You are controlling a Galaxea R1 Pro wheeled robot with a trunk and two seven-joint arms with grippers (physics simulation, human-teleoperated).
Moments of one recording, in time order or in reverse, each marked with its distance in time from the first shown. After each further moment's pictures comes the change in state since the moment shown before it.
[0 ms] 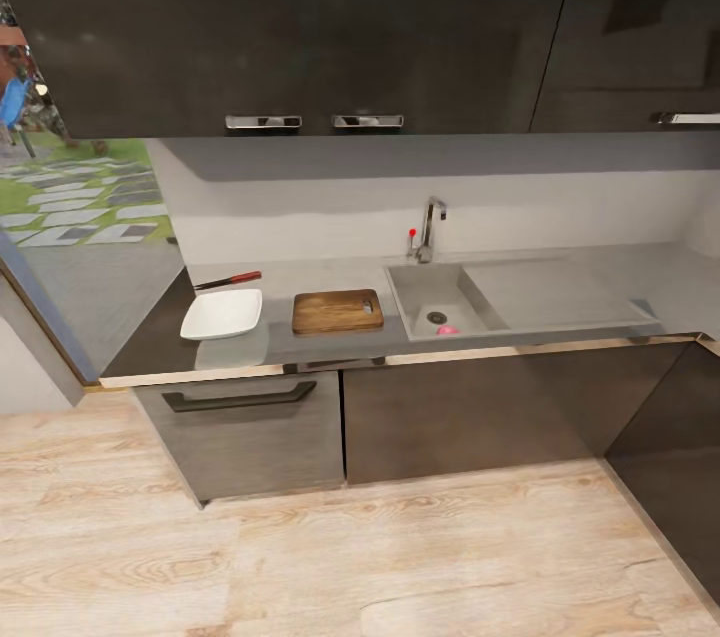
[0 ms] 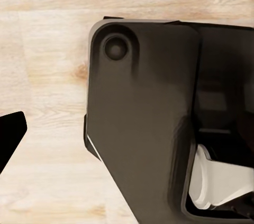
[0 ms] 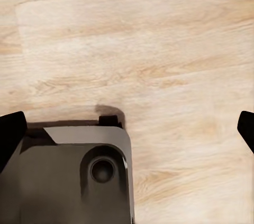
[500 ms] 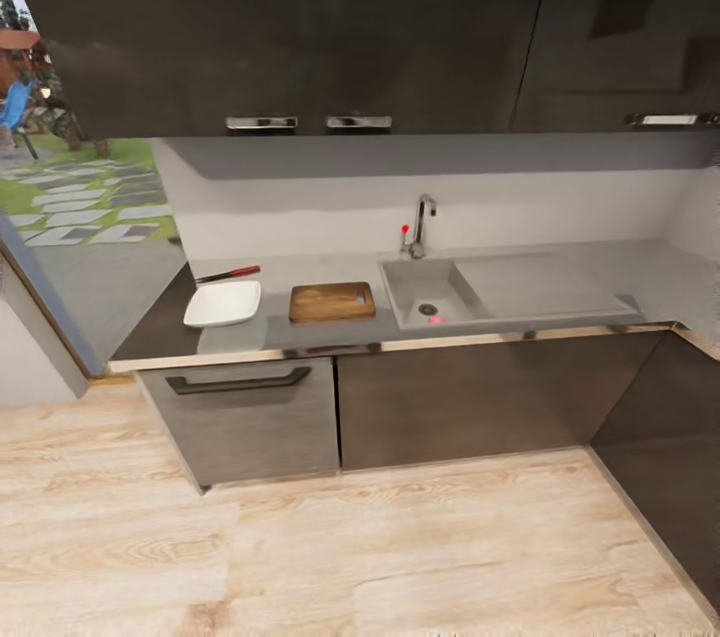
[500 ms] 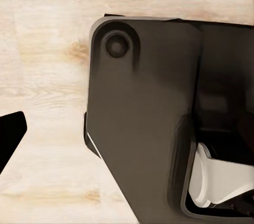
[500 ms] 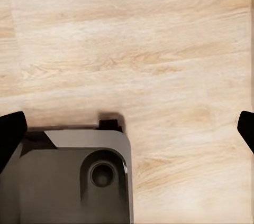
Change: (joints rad) left arm 0.000 0.000 0.004 0.012 0.002 0.000 0.000; right arm 0.000 0.001 0.000 0.001 0.012 -0.008 -0.001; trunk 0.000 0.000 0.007
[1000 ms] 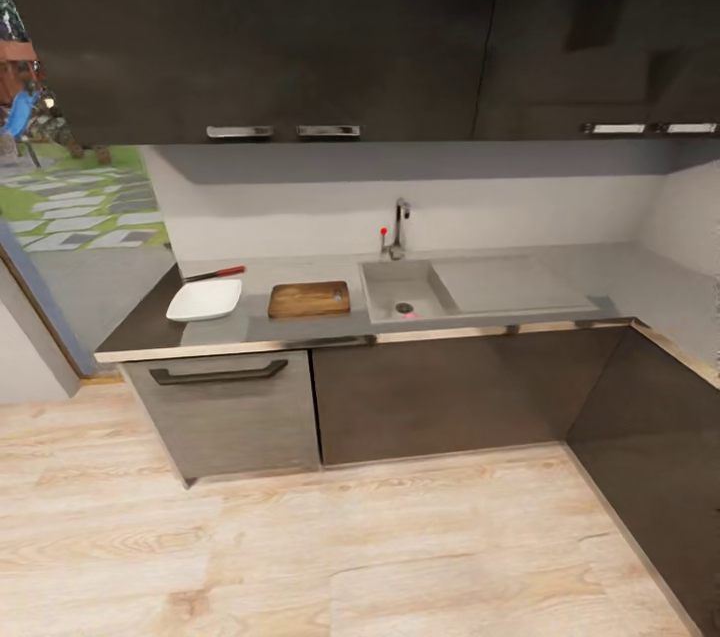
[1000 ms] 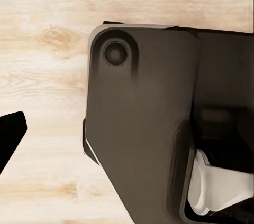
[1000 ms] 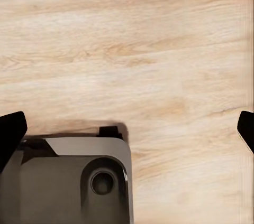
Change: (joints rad) left arm 0.000 -0.001 0.000 0.002 0.001 0.001 0.000; right arm 0.000 0.000 0.000 0.000 0.002 0.000 0.000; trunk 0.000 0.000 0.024
